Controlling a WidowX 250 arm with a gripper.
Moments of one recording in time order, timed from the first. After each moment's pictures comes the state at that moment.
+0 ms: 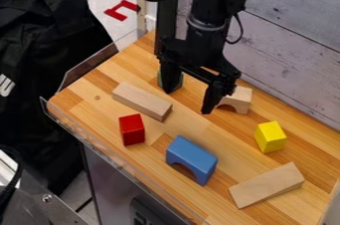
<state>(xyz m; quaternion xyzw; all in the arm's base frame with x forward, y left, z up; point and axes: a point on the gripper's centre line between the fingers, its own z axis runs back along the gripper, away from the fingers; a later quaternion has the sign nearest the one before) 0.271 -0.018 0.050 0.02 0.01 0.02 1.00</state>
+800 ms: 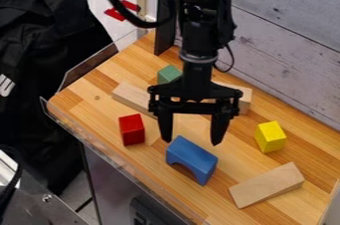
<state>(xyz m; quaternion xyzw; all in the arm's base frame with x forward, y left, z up) 0.234 -0.043 0.029 -0.05 0.08 0.31 0.95</state>
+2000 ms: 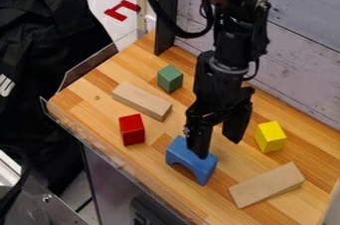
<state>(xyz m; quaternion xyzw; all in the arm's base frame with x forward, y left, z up) 0.250 -0.065 0.018 0.01 0.10 0.61 0.79</state>
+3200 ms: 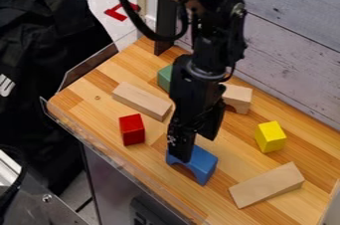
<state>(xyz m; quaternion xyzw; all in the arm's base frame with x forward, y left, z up) 0.235 -0.042 0.009 0.03 0.08 0.71 0.70</state>
